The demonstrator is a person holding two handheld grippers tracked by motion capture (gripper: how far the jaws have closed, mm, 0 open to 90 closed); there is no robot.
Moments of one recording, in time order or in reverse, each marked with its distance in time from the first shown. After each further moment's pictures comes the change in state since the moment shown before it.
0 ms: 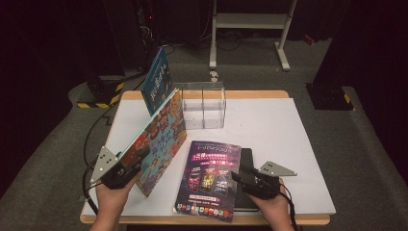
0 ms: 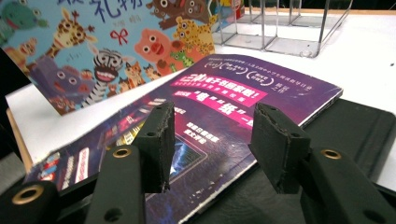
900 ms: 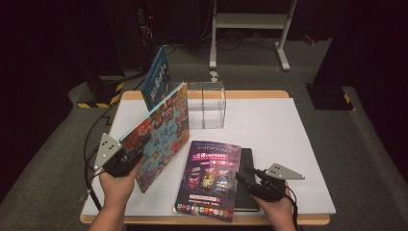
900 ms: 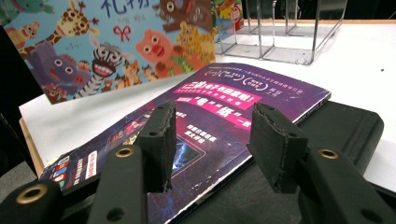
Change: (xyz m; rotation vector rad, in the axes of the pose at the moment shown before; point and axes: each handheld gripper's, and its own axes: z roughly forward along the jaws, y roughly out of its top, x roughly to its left) left arm -0.007 0.037 0.016 -0.045 0.075 -0.012; right arm -0.005 -0.005 -0.013 -0.059 0.023 0.032
